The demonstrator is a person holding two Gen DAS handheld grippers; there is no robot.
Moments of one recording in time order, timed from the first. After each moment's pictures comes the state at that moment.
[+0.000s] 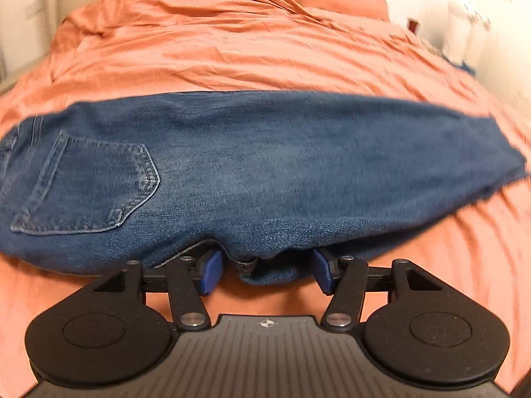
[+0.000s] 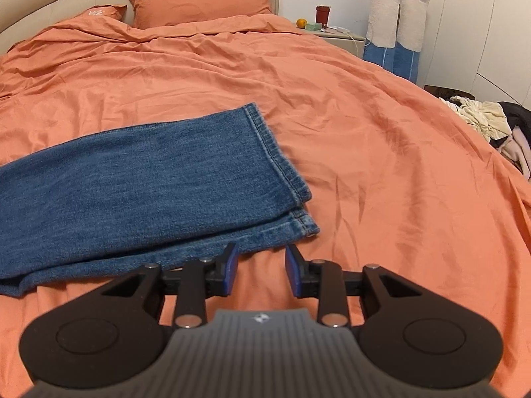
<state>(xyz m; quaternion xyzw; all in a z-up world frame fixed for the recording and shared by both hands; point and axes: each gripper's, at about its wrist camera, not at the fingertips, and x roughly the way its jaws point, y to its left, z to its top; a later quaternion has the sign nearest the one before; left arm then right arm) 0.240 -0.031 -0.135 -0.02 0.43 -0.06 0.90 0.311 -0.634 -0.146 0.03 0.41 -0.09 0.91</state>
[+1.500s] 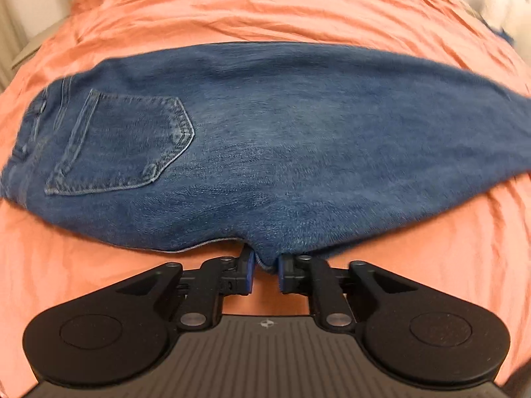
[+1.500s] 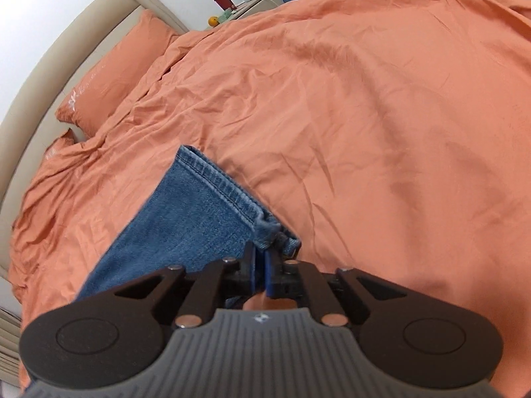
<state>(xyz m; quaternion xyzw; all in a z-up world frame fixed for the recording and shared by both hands) 0.238 -0.024 -0.119 0.03 0.53 -0.02 0.85 0.319 -0.719 -0.185 0.38 0.36 -0.12 0.84</state>
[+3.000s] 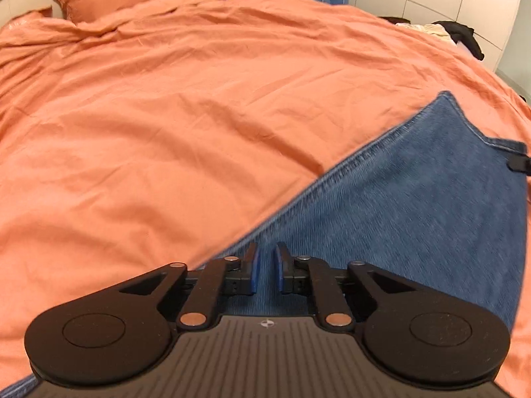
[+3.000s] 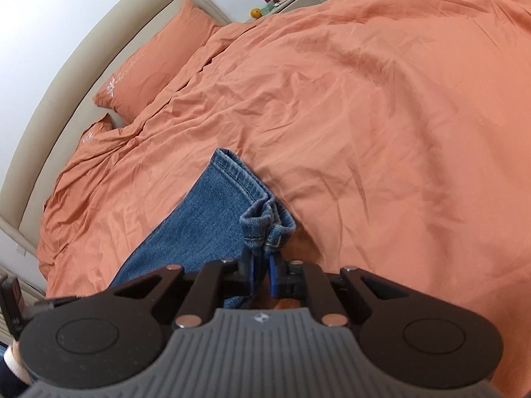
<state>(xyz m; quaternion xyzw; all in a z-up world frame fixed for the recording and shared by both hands) 0.482 -0.302 -0.162 0.16 0.45 -0.30 0.83 0.334 -0.732 -0.180 0.36 0.36 -0.04 0.86</state>
